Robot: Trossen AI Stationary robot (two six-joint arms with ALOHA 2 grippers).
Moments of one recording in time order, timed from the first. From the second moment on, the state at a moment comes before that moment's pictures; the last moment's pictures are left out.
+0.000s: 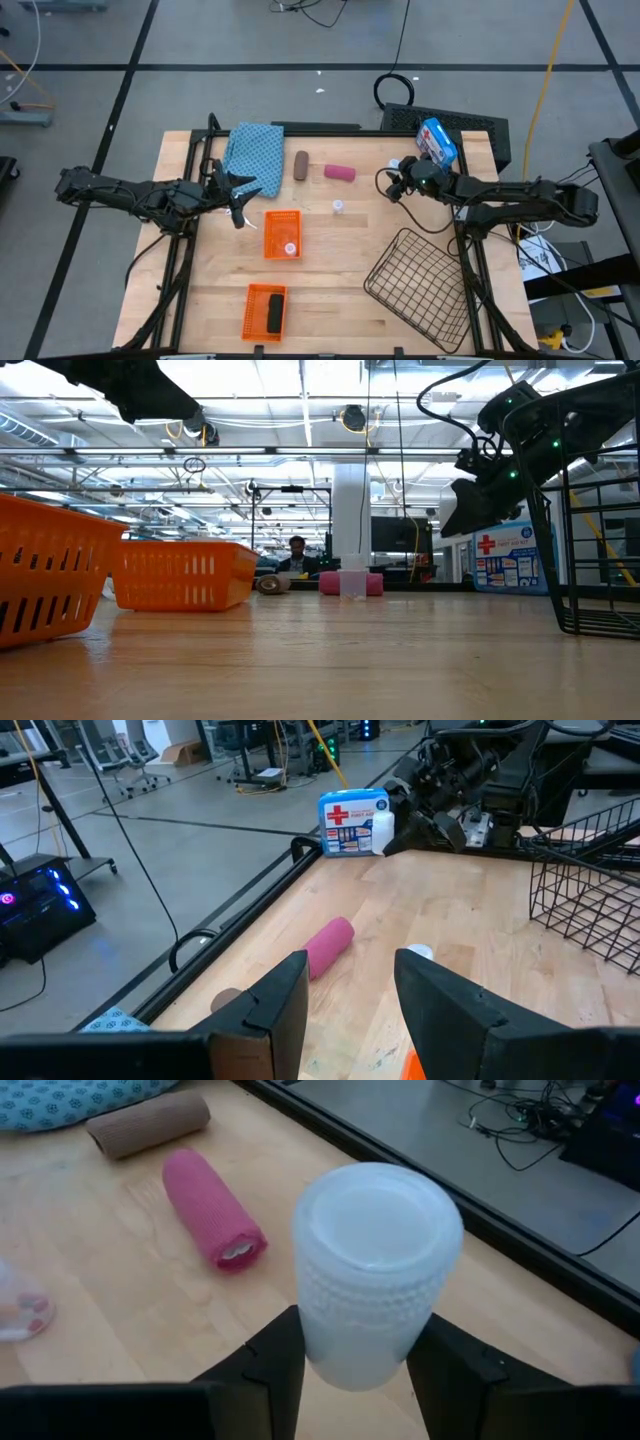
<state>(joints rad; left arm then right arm) -0.18 0.67 0.56 -0.16 -0.61 -0.08 -0.39 1.01 0.36 0.08 0.36 0.17</state>
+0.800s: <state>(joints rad) -0.18 0.67 0.56 -0.16 -0.61 -0.08 -0.25 1.01 0.36 0.30 0.24 0.09</state>
